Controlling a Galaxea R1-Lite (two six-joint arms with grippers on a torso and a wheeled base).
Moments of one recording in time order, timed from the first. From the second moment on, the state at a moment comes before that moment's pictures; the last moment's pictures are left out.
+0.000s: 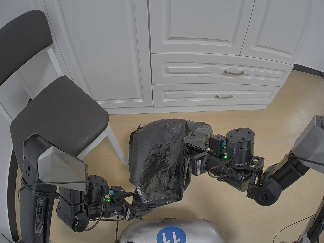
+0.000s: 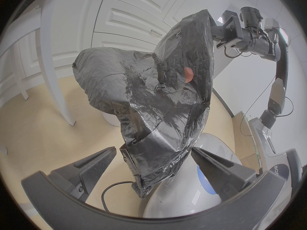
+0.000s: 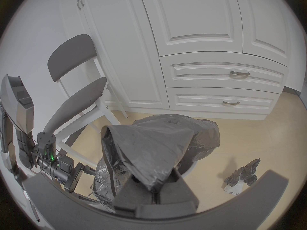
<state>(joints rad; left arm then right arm) -0.45 2.45 -0.31 -1.54 -0.42 0.04 0.69 2.00 -0.72 -1.01 -0.20 0.13</state>
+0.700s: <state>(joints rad) -0.45 2.32 -0.27 -1.54 -0.44 0.01 0.70 1.99 -0.71 -1.01 -0.22 0.13</state>
